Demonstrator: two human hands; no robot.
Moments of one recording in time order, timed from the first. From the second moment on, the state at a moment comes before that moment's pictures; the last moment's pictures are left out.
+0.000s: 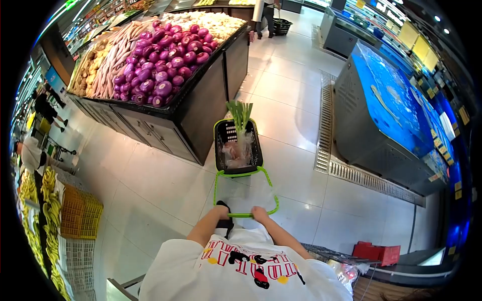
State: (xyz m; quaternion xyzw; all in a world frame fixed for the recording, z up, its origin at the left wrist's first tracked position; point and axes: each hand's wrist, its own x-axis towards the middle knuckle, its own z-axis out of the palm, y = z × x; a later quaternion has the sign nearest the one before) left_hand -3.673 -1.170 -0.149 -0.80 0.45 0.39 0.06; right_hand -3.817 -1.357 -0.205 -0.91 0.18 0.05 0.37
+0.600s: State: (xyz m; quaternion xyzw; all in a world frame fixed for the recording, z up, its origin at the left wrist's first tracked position) left_hand -3.350 -1.092 -0.101 -0.85 0.48 0.18 0.11; right_hand -3.531 -1.265 -0.158 -0.76 0.13 0.14 0.62
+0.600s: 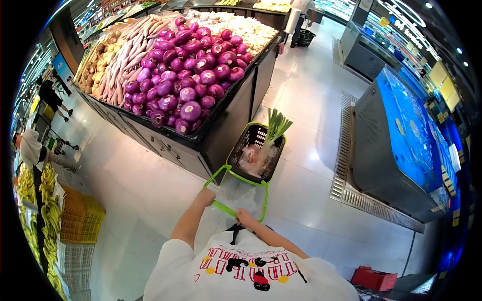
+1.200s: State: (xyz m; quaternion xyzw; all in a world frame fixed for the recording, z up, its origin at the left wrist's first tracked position) left_hand -3.210 -1.222 -0.092 -0.82 0.53 0.21 -0.08; right_hand -3.335 -1.421 -0.120 -0.87 0.07 0.19 0.45
